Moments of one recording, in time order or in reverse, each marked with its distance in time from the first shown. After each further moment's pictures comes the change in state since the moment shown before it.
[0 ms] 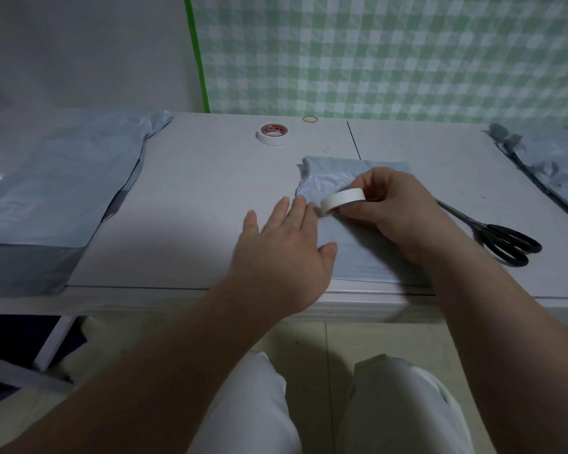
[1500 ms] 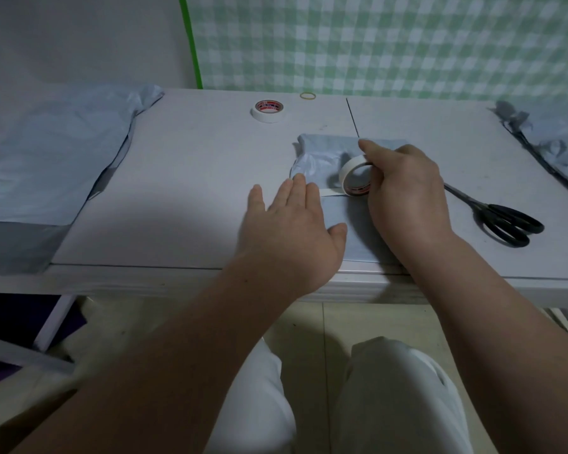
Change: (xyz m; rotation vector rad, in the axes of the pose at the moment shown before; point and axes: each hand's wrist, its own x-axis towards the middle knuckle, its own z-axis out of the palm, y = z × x) left_hand 0.003 0.018 0.001 0.043 0.022 -0.038; right_hand -0.009 0.013 0.003 -0.560 0.287 -0.245
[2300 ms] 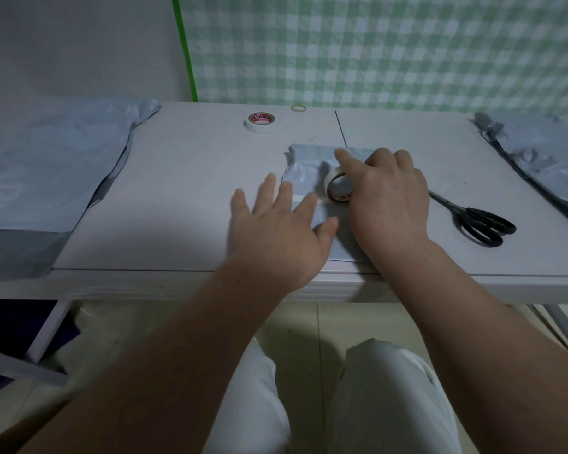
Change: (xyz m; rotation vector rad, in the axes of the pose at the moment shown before) left_hand -0.001 -0.002 -0.001 -0.006 0.034 -0.027; right_hand -0.005 -0.011 -0.001 -0.372 0.063 -0.130
